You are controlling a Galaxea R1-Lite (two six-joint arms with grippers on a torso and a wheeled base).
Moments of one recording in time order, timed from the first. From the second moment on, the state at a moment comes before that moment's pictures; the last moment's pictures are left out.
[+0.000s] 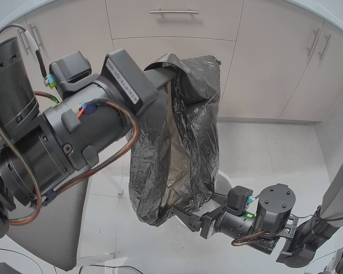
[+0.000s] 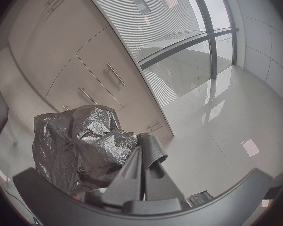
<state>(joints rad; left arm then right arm) -0.91 1.47 -0.89 -0.76 0.15 -0.75 0.88 1.98 -0.39 -1.41 -0.14 0.32</state>
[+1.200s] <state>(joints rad) -0.93 1.45 -0.87 -0.75 0.15 -0.75 0.90 2.10 -0.41 -1.53 -0.26 0.36</state>
